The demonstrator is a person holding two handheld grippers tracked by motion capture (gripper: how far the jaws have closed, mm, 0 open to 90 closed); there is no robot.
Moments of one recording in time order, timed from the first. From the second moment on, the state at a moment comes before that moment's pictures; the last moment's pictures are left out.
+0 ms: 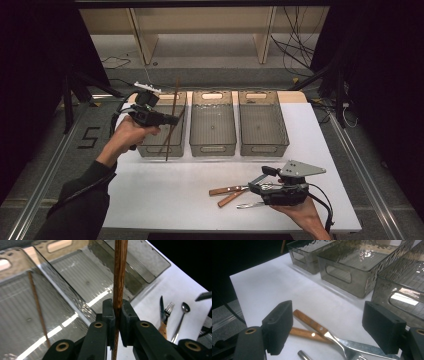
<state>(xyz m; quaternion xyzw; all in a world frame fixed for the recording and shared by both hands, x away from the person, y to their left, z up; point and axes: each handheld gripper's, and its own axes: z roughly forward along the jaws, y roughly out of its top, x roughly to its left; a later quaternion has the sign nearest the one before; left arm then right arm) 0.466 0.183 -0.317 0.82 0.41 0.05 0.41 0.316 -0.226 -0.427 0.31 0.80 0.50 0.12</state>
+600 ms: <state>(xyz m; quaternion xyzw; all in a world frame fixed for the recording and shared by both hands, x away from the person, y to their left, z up) 0.526 0.202 -0.320 0.82 0.46 0.09 0.34 0.314 -0.228 -0.430 0.32 0.80 0.50 0.12</state>
